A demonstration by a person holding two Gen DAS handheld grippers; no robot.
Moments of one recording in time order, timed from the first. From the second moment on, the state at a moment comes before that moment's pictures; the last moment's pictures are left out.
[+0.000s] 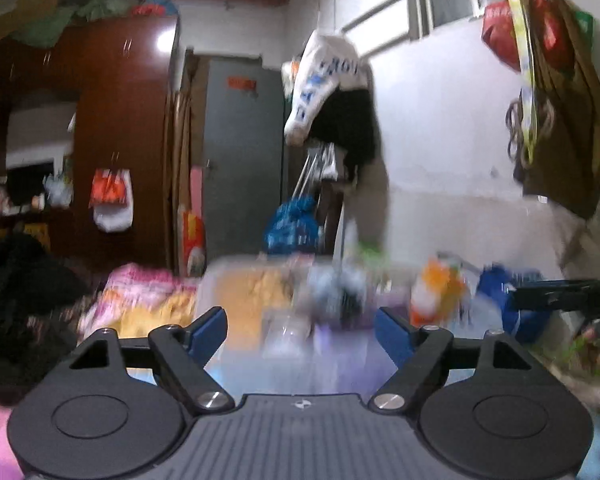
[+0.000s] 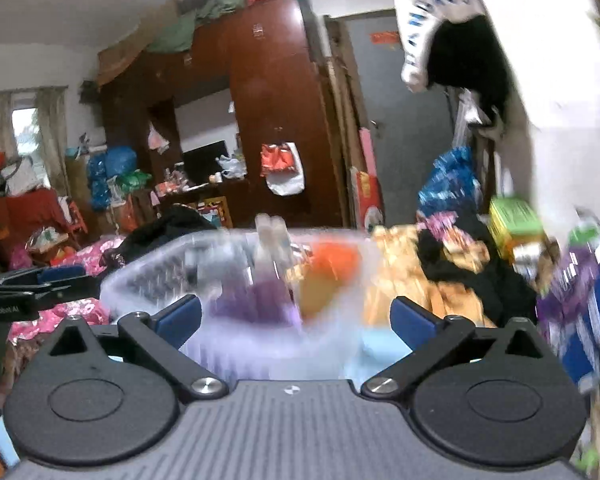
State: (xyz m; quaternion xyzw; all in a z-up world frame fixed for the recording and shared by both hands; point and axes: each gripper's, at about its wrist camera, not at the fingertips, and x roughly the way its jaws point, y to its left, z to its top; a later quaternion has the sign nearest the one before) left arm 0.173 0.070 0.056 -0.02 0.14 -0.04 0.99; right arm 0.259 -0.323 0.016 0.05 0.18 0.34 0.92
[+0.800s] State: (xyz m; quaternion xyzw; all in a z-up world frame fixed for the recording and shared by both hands) left arm 0.178 0.103 -0.034 -0.03 0.31 -0.13 0.94; right arm 0.193 -0.271 -0.072 -0.05 0.22 0.34 0.91
